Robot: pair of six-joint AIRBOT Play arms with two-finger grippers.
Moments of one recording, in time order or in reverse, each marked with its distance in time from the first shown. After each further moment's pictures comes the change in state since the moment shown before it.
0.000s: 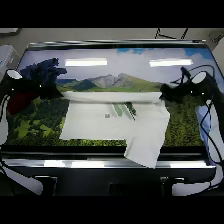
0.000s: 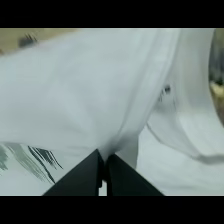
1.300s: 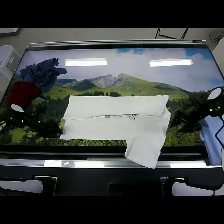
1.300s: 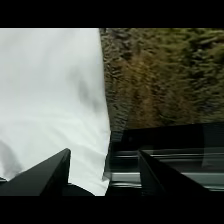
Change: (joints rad) left arm 0.138 0.254 -0.721 0.079 -0.041 0.093; right arm -0.192 0.147 -0.248 -0.154 0.393 -0.011
